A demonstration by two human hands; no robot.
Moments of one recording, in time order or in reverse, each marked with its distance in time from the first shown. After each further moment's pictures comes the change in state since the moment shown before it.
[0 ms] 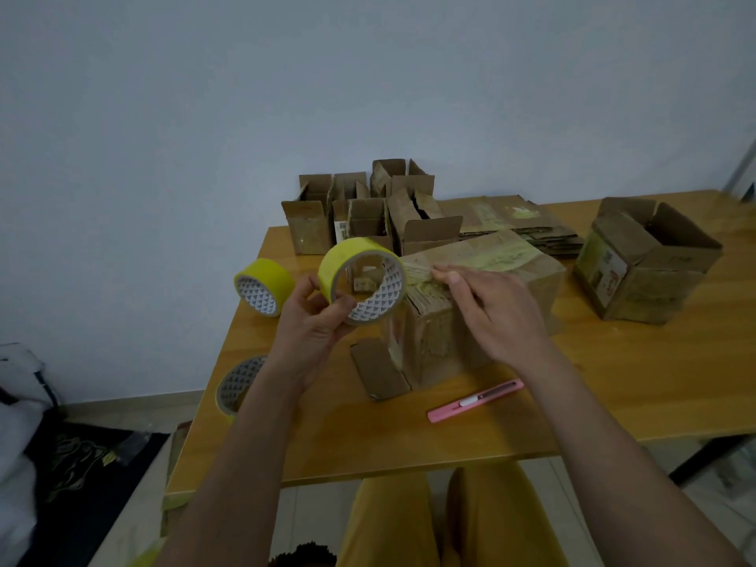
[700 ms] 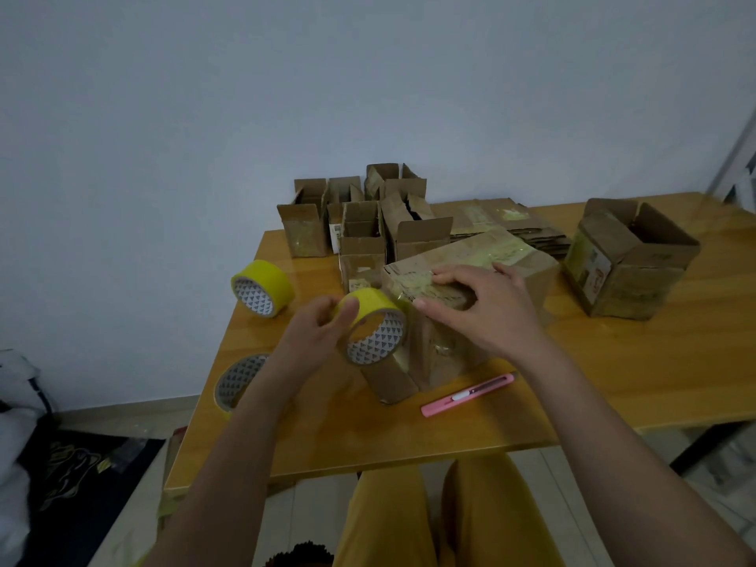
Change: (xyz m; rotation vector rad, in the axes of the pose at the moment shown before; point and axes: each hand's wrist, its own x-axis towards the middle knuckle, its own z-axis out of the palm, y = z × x) left_hand -0.015 0.006 0.004 0.613 -0.069 -0.035; right_hand -0.005 -0.013 -0.018 -0.030 -0.091 0.086
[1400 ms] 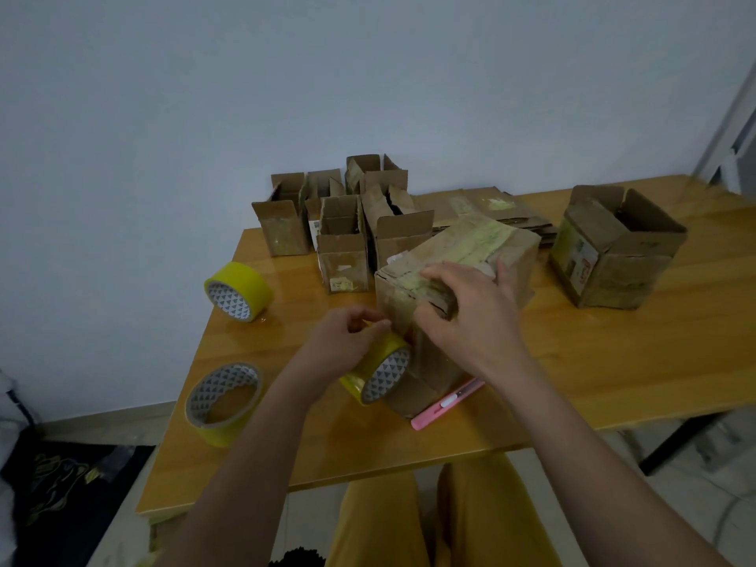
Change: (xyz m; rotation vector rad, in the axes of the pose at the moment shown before) left_hand 0.019 0.008 0.045 0.155 -0.172 -0.150; right_hand -0.014 -0.008 0.009 -0.031 0.189 0.008
